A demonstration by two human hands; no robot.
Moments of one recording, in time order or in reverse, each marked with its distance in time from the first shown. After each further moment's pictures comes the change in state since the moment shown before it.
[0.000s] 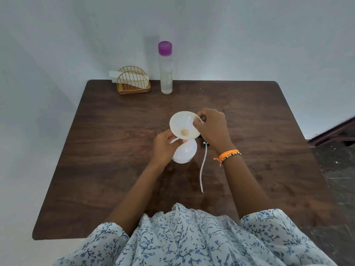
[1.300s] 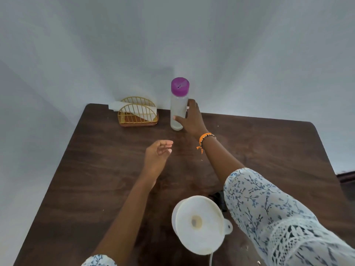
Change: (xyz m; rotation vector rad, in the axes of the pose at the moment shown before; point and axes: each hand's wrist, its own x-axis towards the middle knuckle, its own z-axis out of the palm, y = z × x) left_hand 0.169 0.013 -0.031 0.026 0.157 -0.196; right_hand 0.246 0.003 0.126 0.275 -0.242 0.027
